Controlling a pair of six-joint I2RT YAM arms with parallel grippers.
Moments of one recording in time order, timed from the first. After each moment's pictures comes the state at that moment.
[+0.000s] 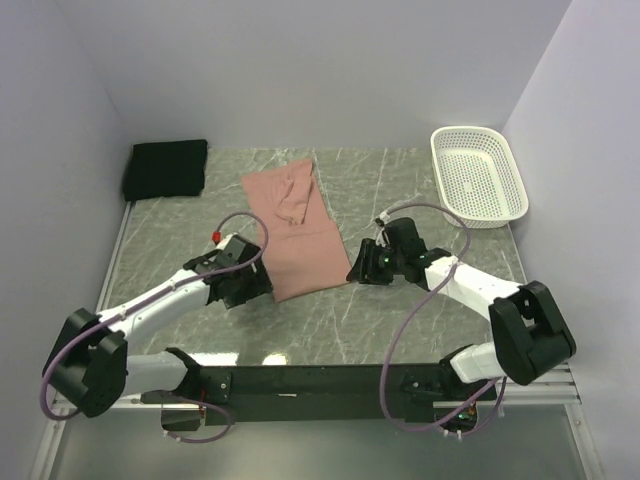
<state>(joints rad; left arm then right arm) -0.56 1.20 0.68 -0.55 -0.15 -0.93 0.43 1.40 0.67 -0.12 -0.41 0.61</state>
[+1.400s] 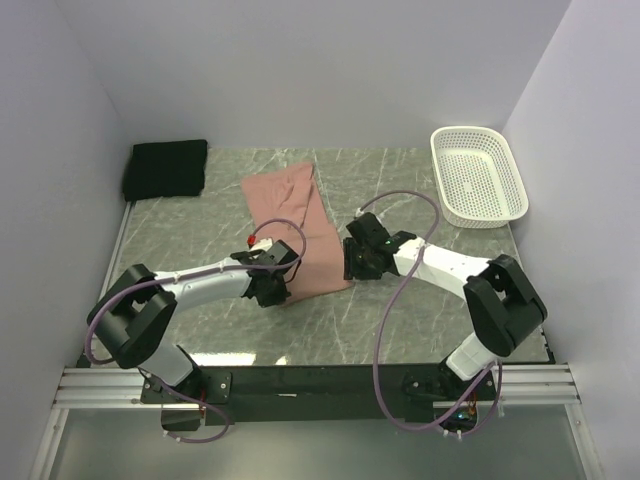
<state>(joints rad) -0.78 1.54 0.83 -0.52 -0.22 -1.04 0.65 1.57 0.94 -0.43 0.06 0.59</state>
